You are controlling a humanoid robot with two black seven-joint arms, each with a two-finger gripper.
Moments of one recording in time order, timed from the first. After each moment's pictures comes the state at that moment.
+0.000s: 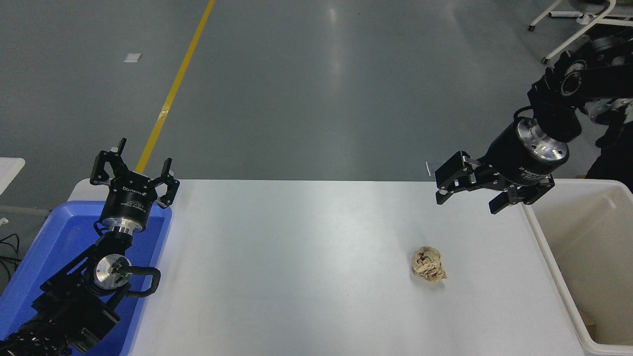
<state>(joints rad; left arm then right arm) -0.54 0.24 -0.95 -0.52 0.00 -0.56 -0.50 2.12 -0.41 -1.20 1.37 -0.07 0.74 -0.05</state>
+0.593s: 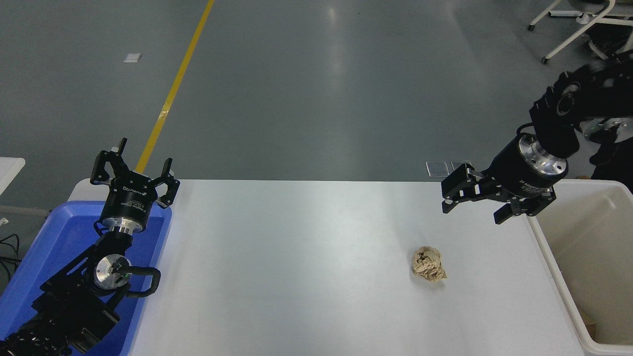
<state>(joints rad) -0.54 0.24 -0.95 -0.52 0.00 -0.56 -0.50 1.91 -0.38 -1.20 1.28 -0.08 0.56 -0.05</state>
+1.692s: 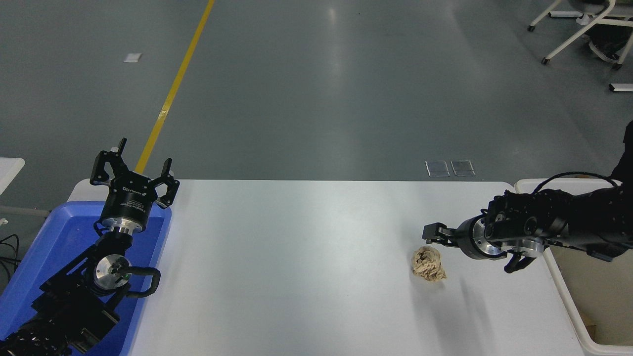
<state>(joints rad) -0.54 0.24 -0.95 -0.52 0.00 -0.56 -0.50 1.36 -0.25 -1.04 1.09 -0.07 -0.01 -0.05</state>
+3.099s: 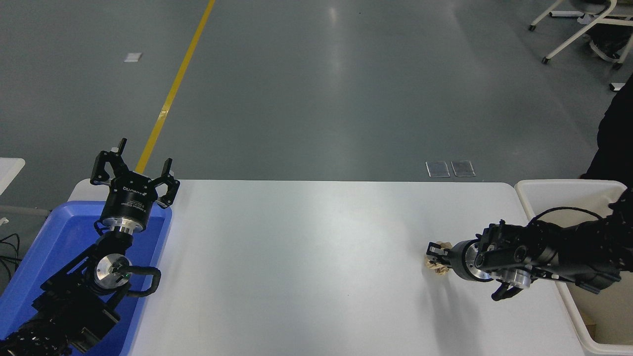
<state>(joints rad) -0.54 0.24 -0.95 -0.52 0.00 -0.56 -0.50 1.37 -0.31 -1.06 1.12 -0.07 -0.09 -0.05</state>
